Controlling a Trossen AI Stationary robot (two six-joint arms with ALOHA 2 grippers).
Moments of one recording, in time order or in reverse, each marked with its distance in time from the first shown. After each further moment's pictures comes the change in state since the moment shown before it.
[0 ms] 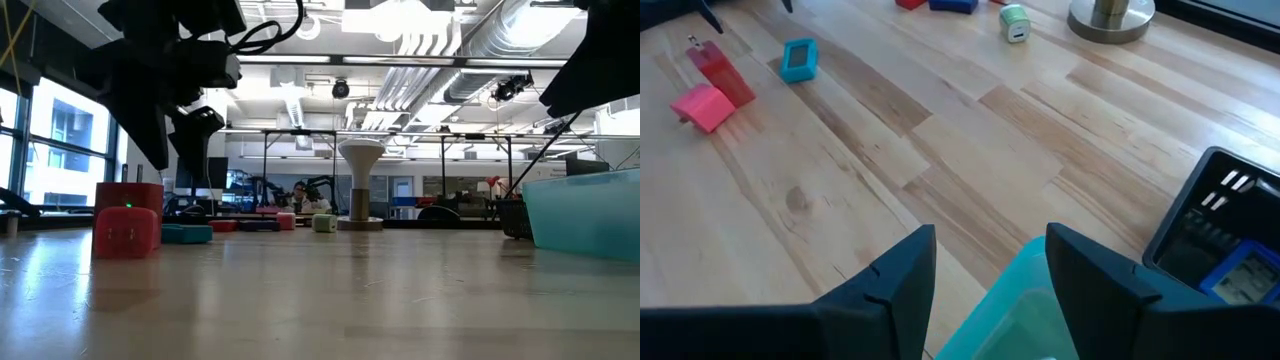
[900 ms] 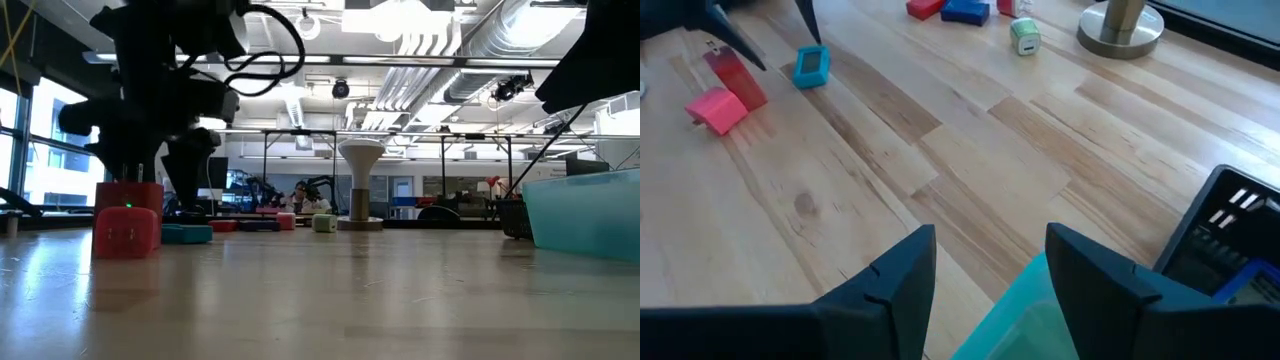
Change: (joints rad) left arm -0.093 0.137 -0.006 0.007 -0.184 -0.045; right arm -0.003 0.000 0.000 0.032 0.024 -0.053
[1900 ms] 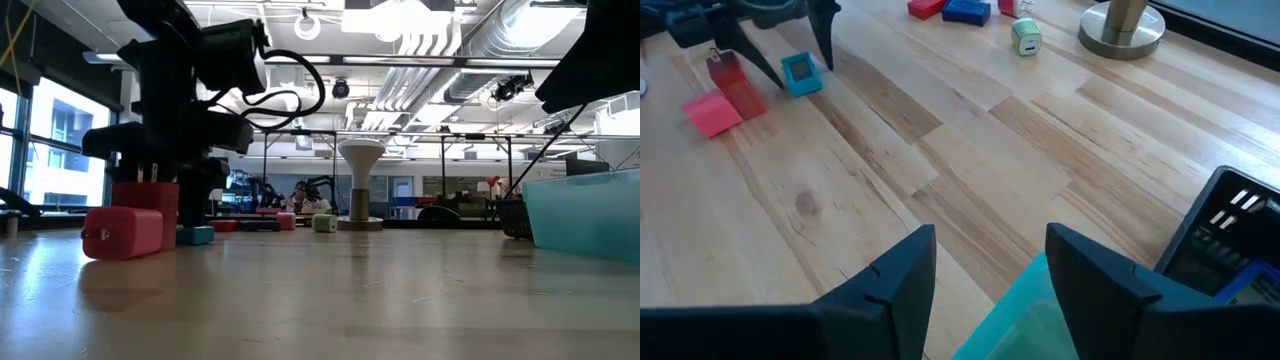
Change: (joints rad) left arm 0.074 0.133 0.000 0.074 0.131 0.022; right arm 0.000 0.000 0.000 0.004 0.000 -0.007
